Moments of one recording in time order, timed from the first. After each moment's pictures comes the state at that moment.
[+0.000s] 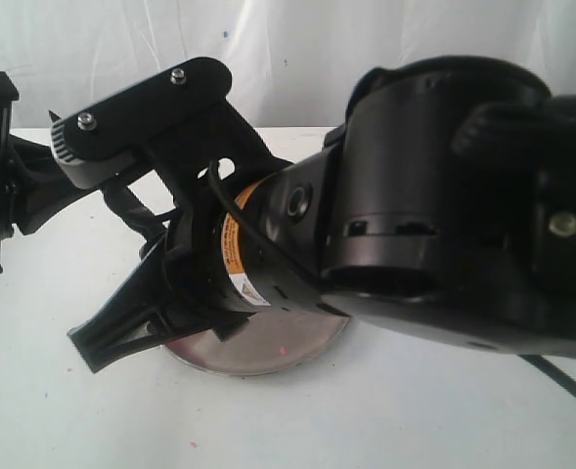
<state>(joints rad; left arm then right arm) -0.09 1.02 -0.54 -1.79 0.59 0.75 1.18 1.43 -1.13 -0.58 0.61 0.73</state>
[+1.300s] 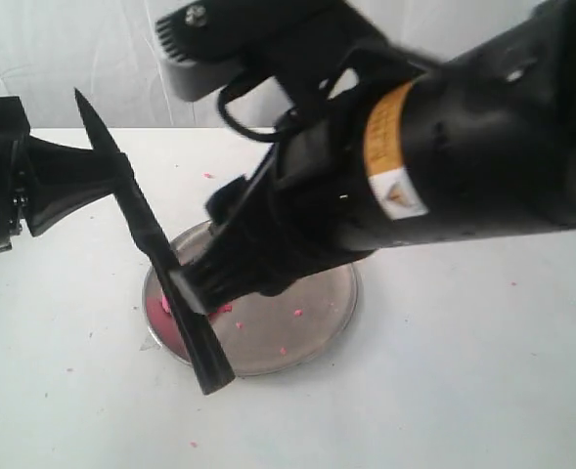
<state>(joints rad) -0.09 1.02 -0.55 -1.79 0.74 1.03 1.11 1.23 -1.14 -0.44 0.76 0.49</state>
